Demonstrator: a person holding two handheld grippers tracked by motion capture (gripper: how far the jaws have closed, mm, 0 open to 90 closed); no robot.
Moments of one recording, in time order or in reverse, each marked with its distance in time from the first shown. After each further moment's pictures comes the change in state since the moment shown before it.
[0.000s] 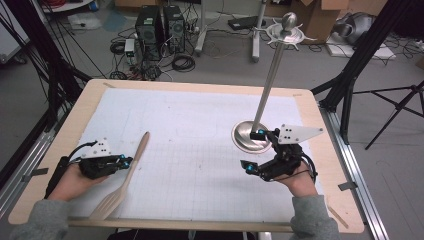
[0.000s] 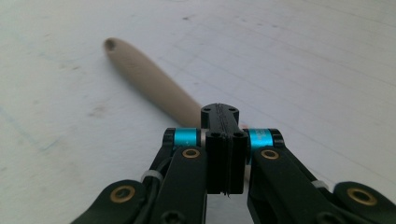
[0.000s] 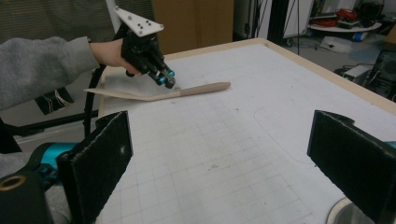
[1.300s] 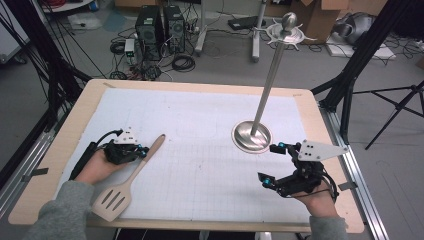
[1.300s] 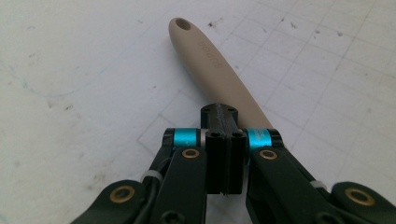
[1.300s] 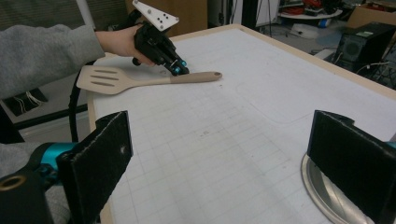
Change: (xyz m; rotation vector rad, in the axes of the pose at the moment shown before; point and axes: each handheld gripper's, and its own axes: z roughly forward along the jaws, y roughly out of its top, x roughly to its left) left arm 0.004 0.036 0.062 0.106 0.022 0.072; right arm 0.024 -0.020 -0.044 0.027 -0.118 0.033
